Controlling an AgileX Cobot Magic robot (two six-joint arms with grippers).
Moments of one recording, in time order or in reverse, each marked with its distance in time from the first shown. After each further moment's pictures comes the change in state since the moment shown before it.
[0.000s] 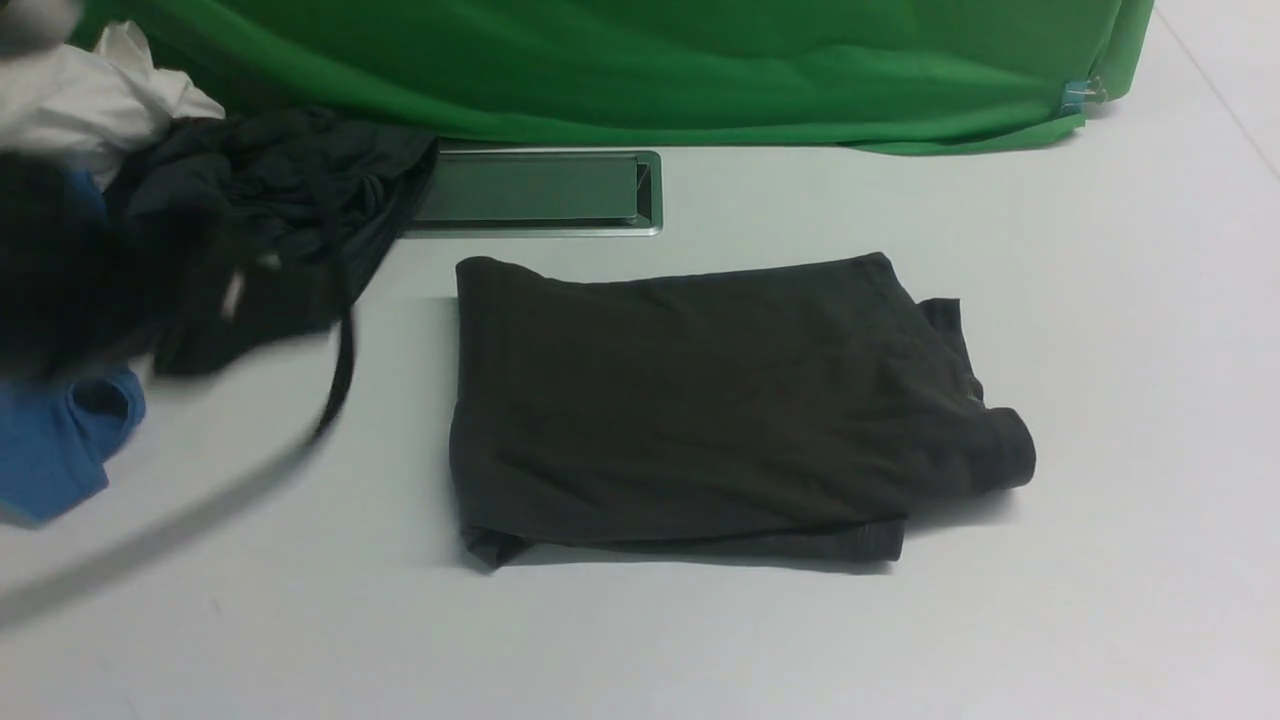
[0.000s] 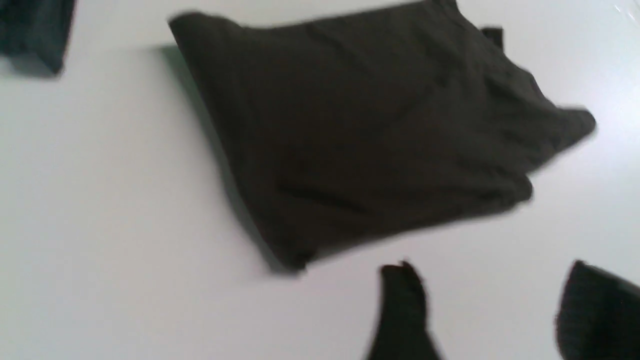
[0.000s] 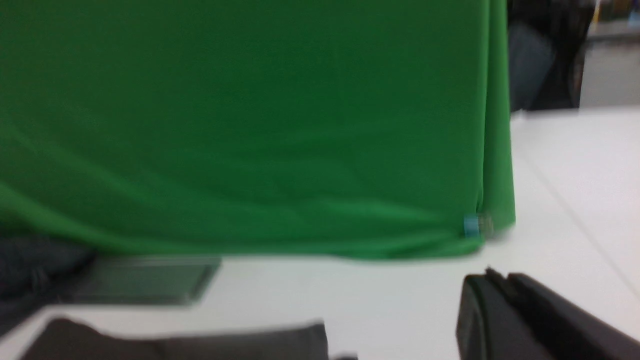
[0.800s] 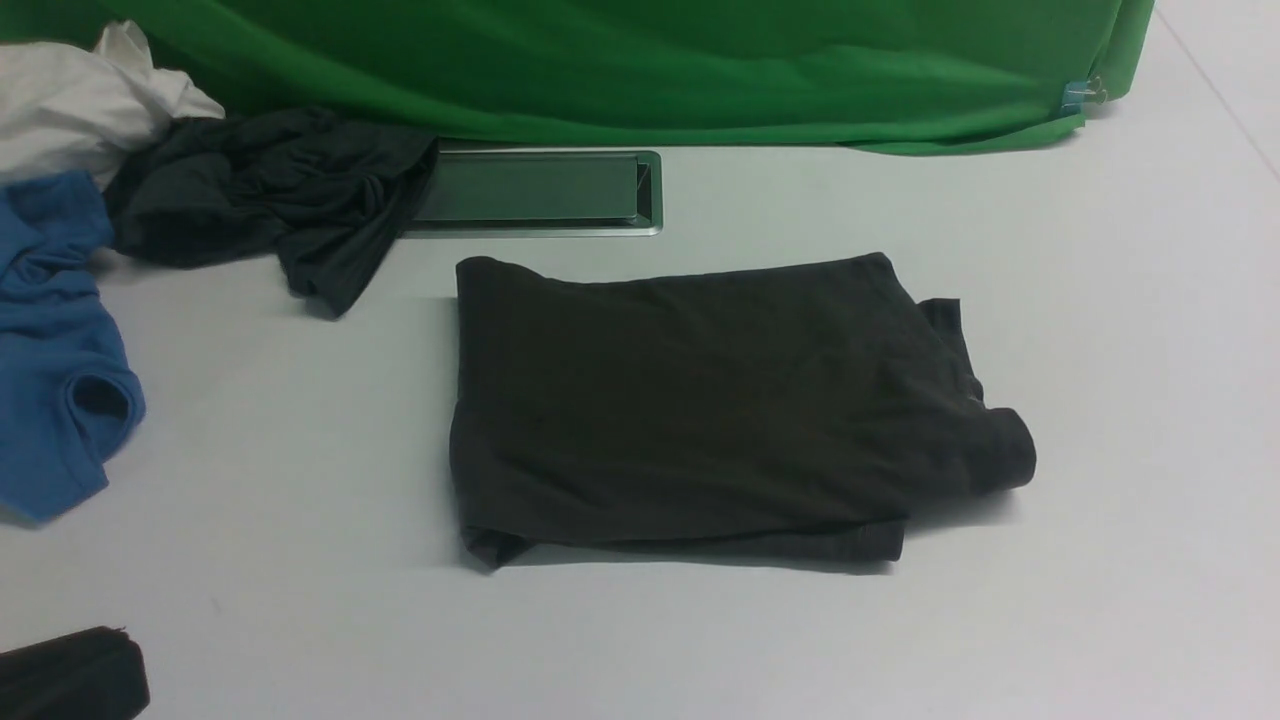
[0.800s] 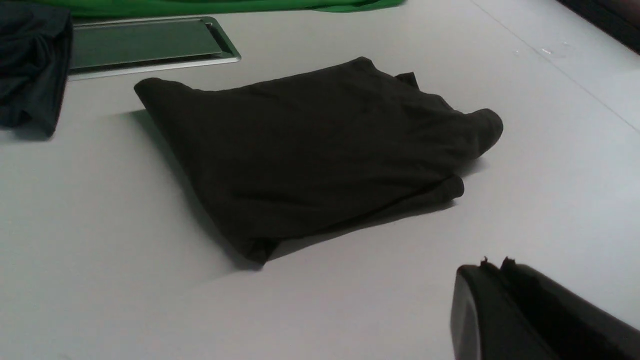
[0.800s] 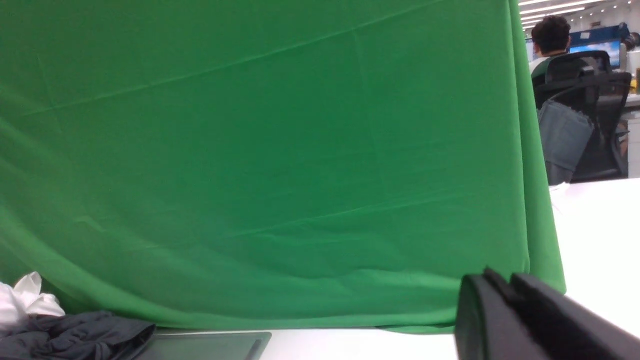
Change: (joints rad) right arm 0.070 -0.042 0.003 0.004 -0.076 0.052; left arm -0.001 -0.654 0.240 -0.011 0.054 -0.016
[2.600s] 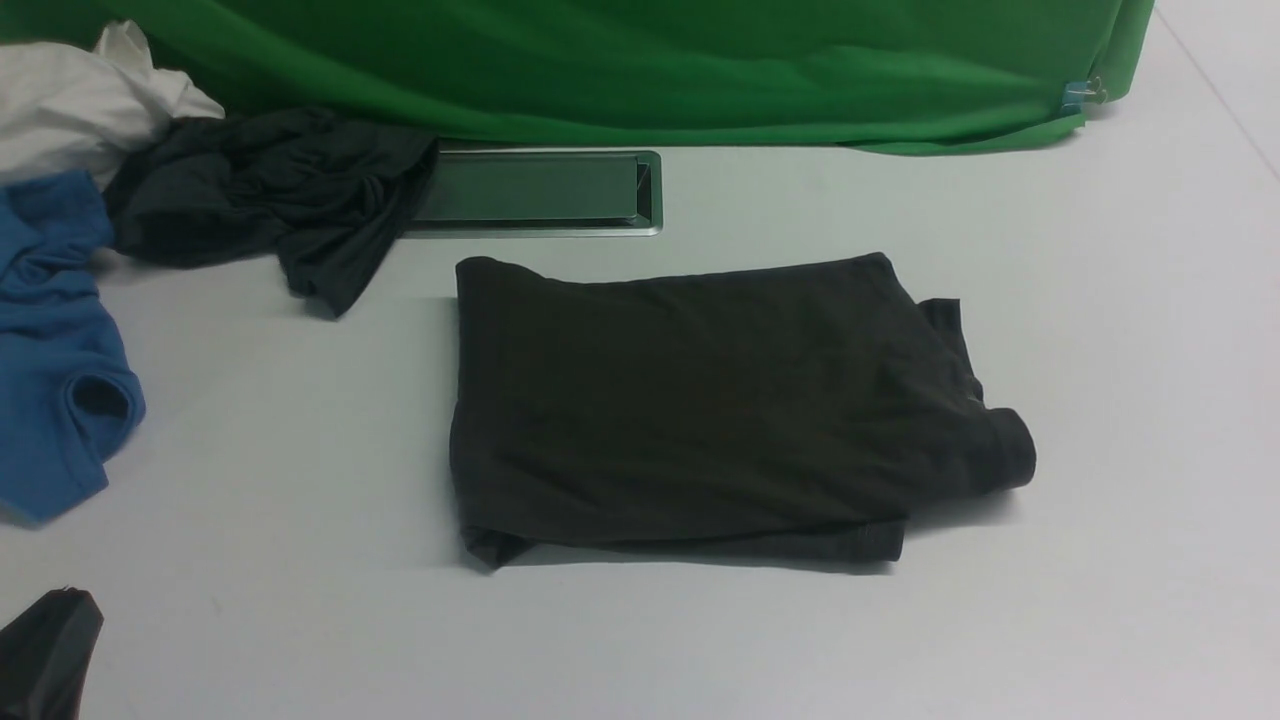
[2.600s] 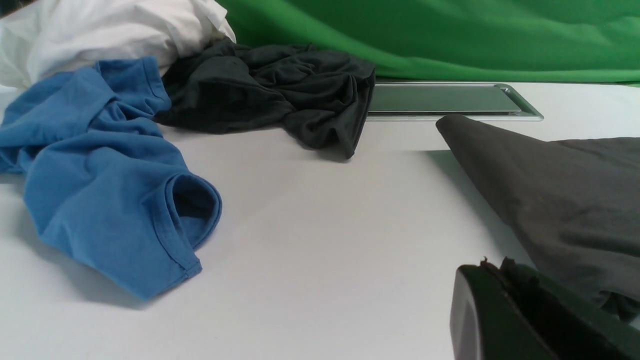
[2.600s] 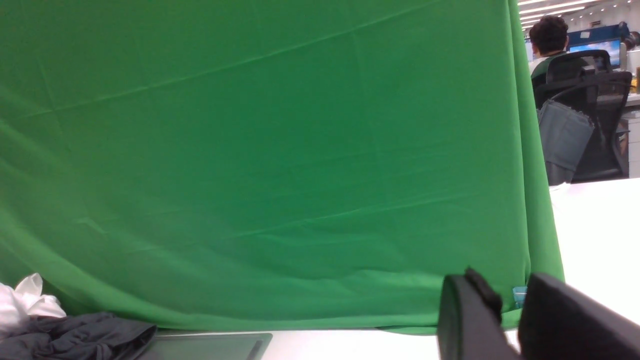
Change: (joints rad) right arm 0.000 -0.002 0.001 0.000 -0.001 0.000; left arm 0.013 -0.227 0.697 0.539 -0.812 -0.319
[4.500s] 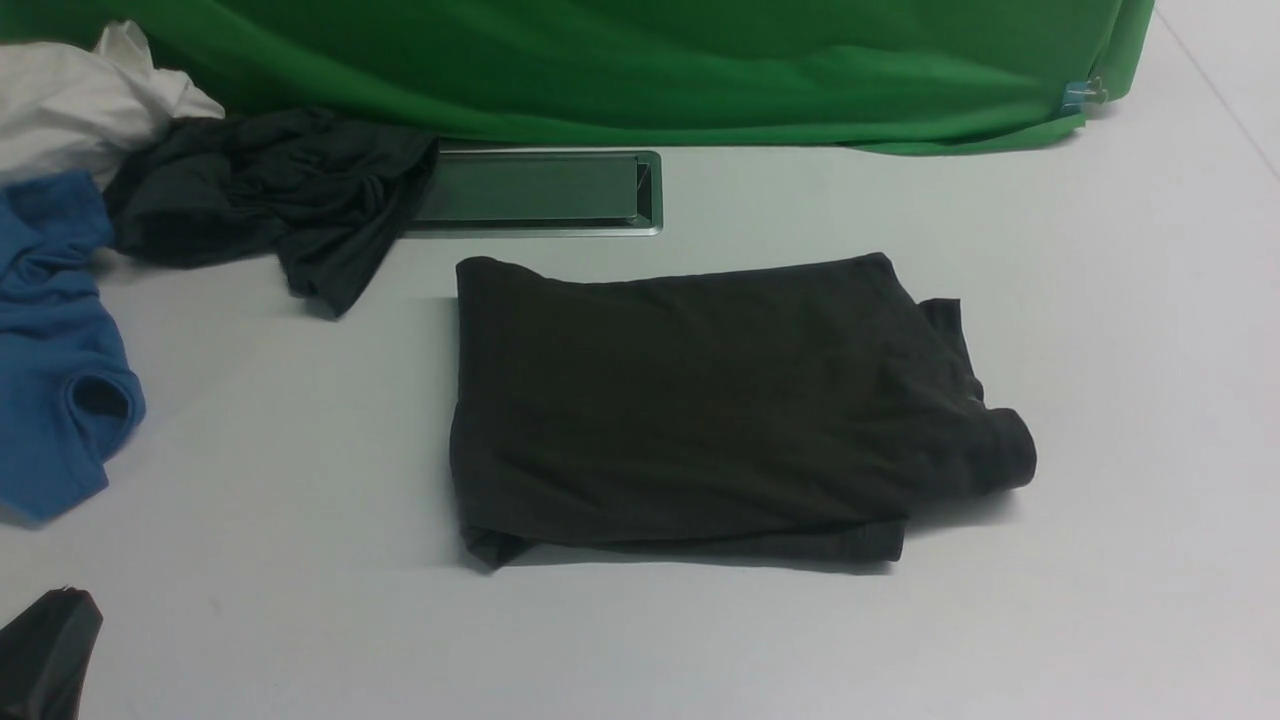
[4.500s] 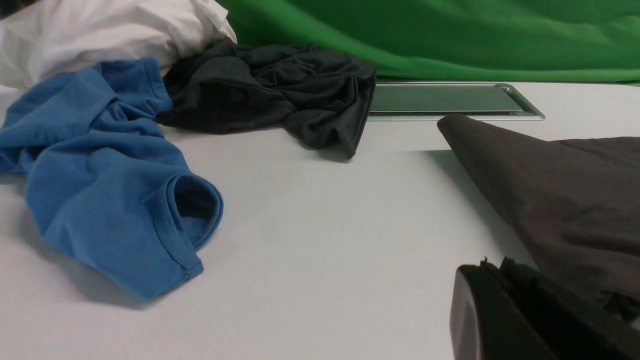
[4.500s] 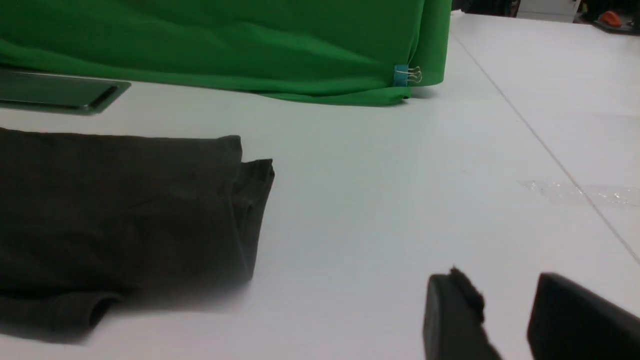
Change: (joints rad) right arm -0.240 -0.305 0.295 -0.142 0.359 -0.087; left arm 0.000 0.000 0.000 0.000 0.000 0.000
